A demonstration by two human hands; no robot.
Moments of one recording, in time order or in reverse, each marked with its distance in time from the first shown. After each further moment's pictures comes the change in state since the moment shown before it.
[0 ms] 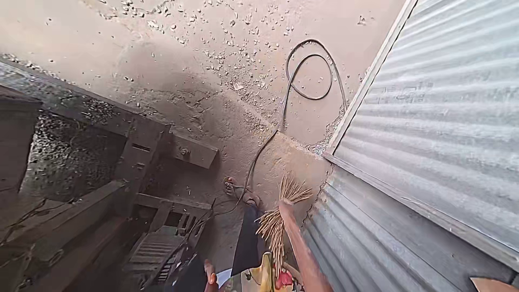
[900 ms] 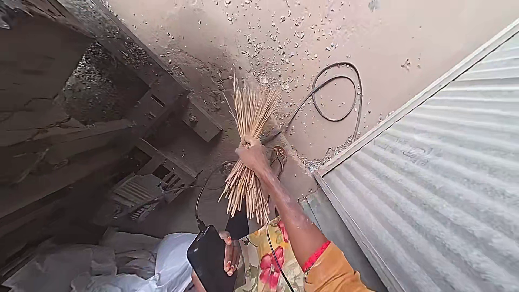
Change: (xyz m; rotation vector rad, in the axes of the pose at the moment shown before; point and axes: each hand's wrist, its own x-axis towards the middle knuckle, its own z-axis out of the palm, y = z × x) left_hand 0.057 -0.143 0.104 -0.467 -0.345 0.548; right_hand -0.083 -0.249 0.004 -0.661 -0.471 -0.589
